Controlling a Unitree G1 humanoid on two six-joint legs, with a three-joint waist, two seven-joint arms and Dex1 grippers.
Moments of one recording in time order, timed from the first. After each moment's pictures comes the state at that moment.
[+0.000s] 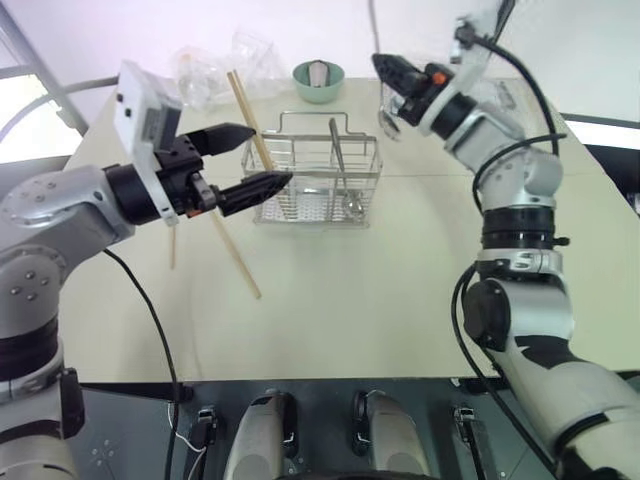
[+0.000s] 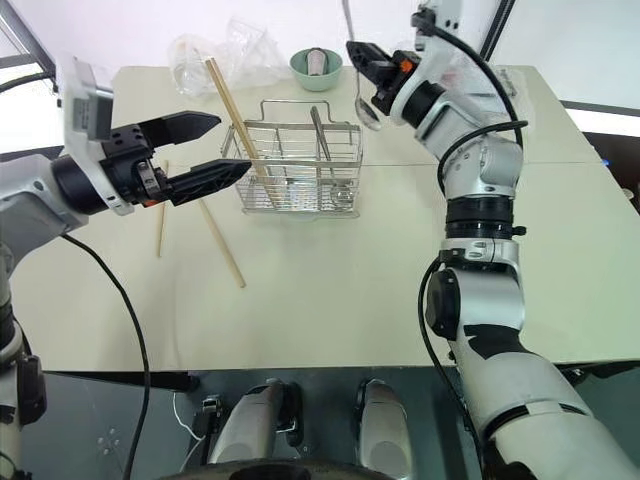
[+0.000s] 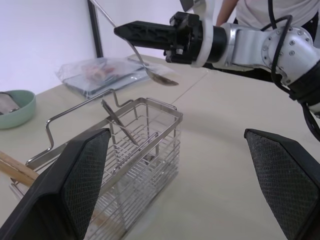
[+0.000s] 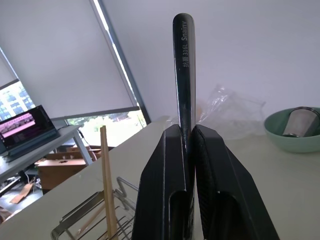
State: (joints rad) left arm -0.63 0.83 0.24 -0.47 -1.03 0.93 -0.53; right arm -1.10 -0.25 -0.25 0.44 0.49 0.55 0.58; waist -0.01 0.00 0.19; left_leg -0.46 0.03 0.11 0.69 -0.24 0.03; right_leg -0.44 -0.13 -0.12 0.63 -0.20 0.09
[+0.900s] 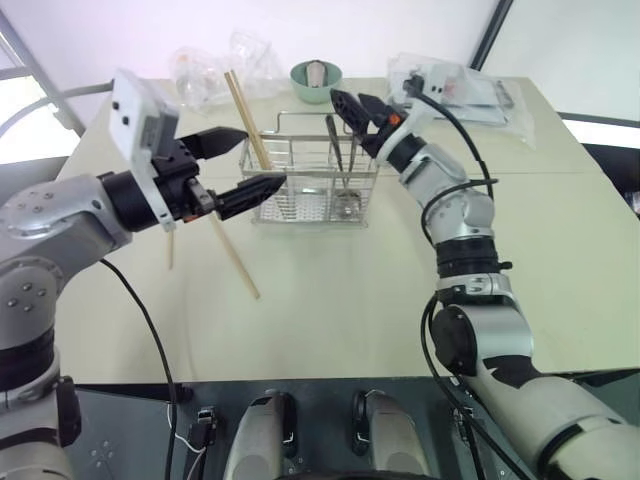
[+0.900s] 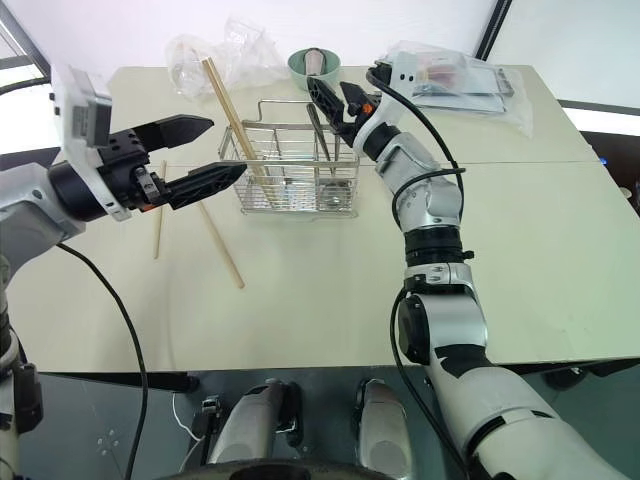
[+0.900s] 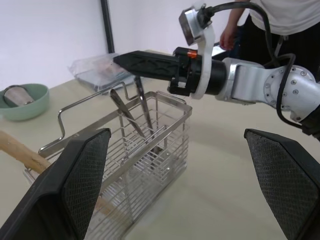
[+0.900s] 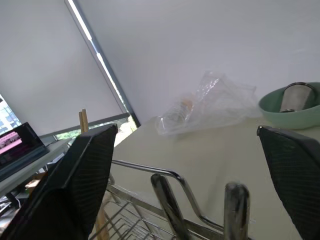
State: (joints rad) left arm -0.58 0.84 0.27 -0.51 -1.04 0.93 -0.47; right arm -1.03 -0.16 -0.24 0.51 0.49 0.37 0.49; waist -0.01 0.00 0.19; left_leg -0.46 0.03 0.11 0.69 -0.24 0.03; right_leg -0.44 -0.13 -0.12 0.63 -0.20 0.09
